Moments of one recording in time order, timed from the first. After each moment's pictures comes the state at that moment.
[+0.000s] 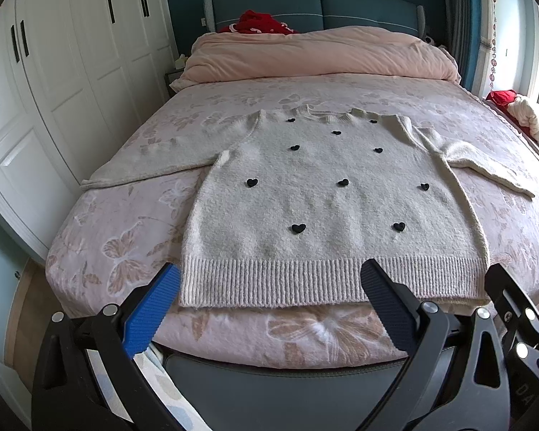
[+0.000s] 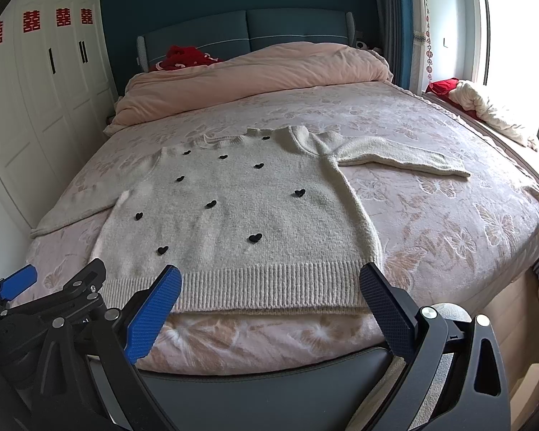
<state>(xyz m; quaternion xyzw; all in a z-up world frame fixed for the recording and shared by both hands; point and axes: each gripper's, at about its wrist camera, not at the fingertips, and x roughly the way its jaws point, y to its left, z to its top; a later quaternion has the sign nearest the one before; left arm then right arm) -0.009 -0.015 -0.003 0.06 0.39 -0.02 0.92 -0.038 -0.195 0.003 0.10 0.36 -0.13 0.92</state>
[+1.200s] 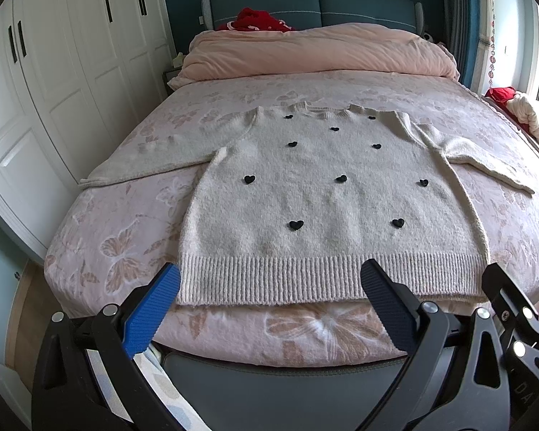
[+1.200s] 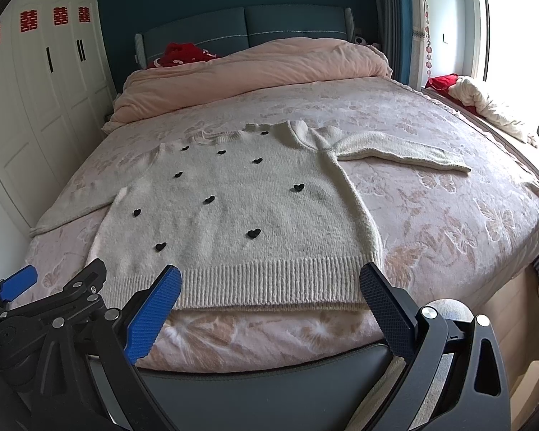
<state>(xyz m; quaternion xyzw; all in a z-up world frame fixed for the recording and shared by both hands) -0.009 -0.017 -0.006 0.06 0.39 -0.03 0.92 -0.039 -0.196 -0.001 0.10 0.37 -0.13 0.91</state>
